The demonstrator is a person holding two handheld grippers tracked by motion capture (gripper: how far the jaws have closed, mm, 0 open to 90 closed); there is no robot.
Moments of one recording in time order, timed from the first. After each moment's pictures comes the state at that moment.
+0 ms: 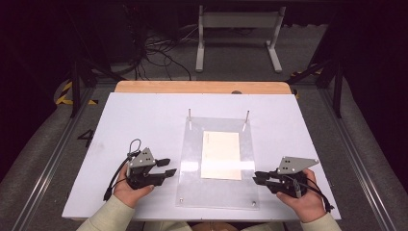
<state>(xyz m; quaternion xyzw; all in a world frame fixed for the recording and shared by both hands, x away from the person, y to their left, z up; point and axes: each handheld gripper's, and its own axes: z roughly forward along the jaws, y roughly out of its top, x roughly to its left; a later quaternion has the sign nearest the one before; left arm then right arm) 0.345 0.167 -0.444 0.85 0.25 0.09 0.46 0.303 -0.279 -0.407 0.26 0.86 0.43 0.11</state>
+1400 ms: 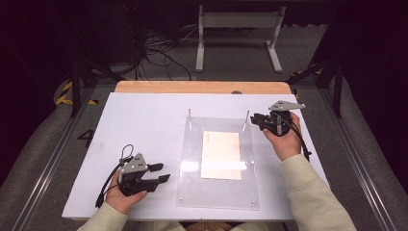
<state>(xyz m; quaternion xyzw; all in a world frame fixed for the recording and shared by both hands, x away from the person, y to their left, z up) 0.331 0.184 -0.448 0.84 0.27 0.09 0.46 0.456 -0.275 -0.386 0.40 0.78 0.44 0.22</state>
